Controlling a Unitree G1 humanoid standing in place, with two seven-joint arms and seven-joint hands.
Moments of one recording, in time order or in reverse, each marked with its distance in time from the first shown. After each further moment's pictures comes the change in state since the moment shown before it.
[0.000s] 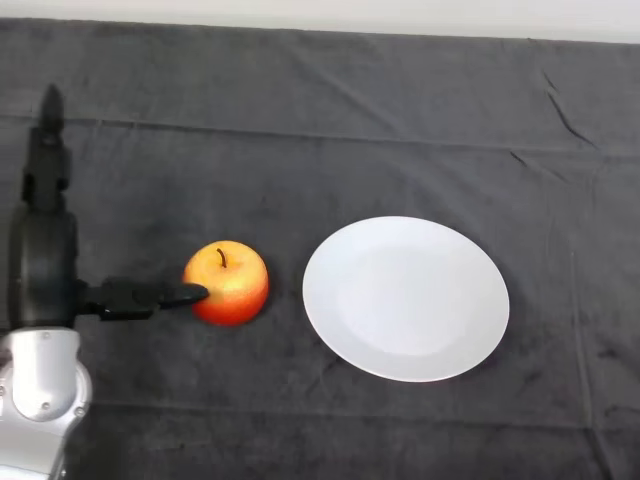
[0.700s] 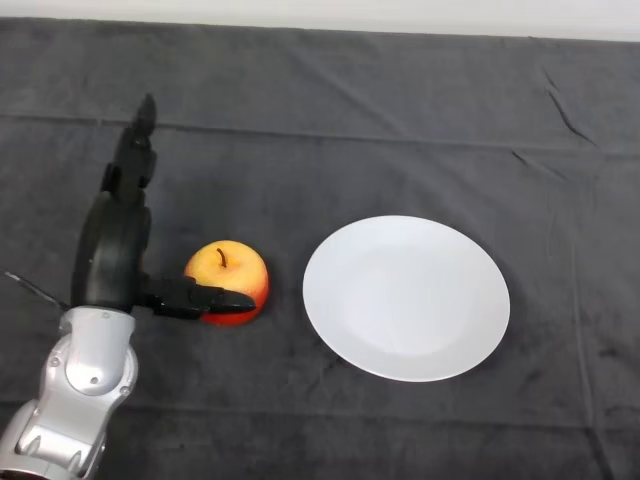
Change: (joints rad) left arm -0.152 -0.036 -0.069 0.243 0.007 0.000 -0.026; right arm 0.000 0.000 0.019 -0.003 0.017 0.000 0.000
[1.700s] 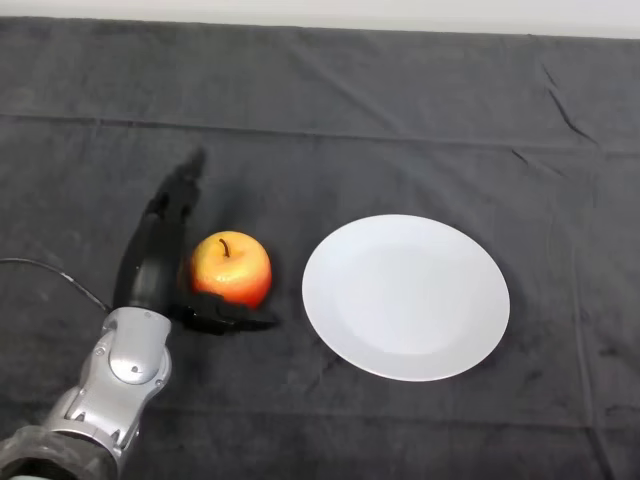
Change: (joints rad) left arm -0.156 -0.071 -0.111 0.372 -0.003 -0.100 -0.002; right arm 0.000 -0.001 0.011 0.000 0.007 0.000 0.000
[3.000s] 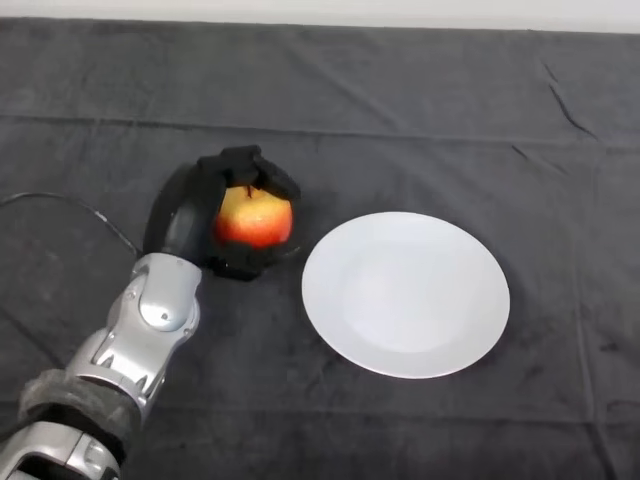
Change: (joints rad) left arm -0.108 -0.031 -0.068 -0.142 0.043 0.080 0.009; right arm -0.004 -0.006 0.009 -0.007 0.007 -0.003 0.001
